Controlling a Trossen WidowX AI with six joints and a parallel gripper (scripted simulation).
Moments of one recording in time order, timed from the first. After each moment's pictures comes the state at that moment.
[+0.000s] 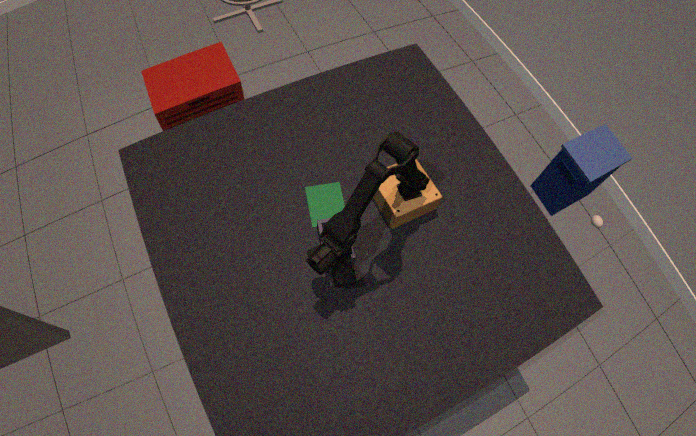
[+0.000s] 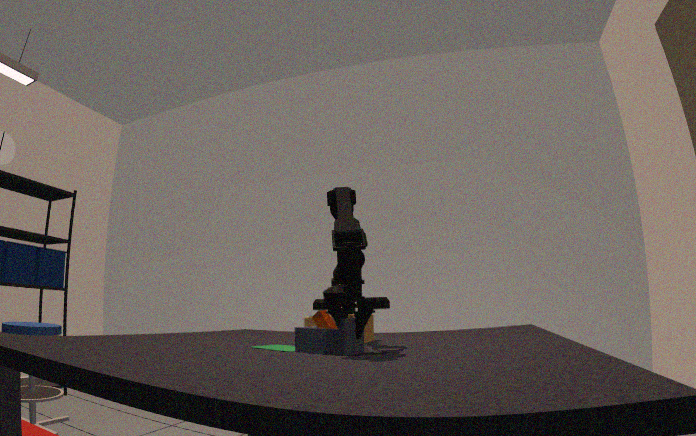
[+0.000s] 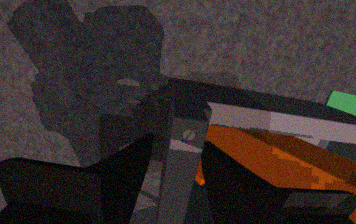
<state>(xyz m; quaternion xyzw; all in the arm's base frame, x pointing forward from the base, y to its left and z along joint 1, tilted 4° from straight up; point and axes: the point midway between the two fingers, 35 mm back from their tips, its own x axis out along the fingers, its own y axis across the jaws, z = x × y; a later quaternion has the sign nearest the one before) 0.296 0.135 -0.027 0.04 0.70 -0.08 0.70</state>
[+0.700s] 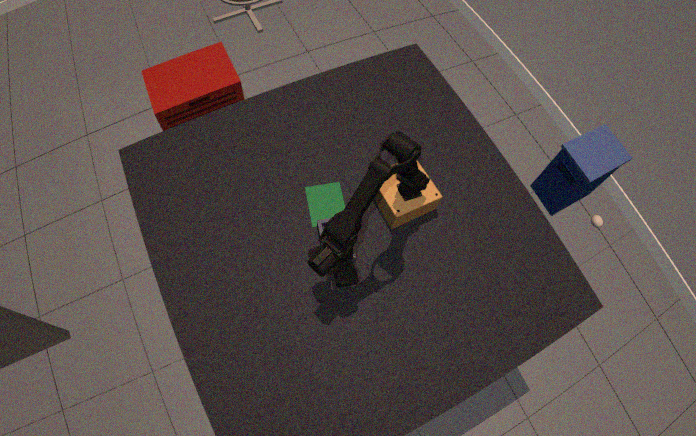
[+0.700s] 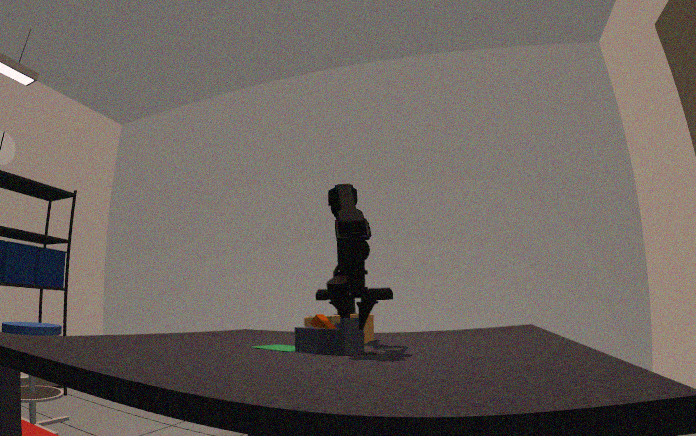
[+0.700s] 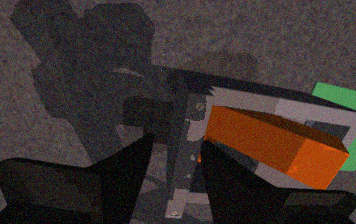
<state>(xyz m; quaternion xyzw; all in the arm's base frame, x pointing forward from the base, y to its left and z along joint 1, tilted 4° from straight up) 0.295 0.144 -0.002 0.03 0.71 -0.08 0.70</state>
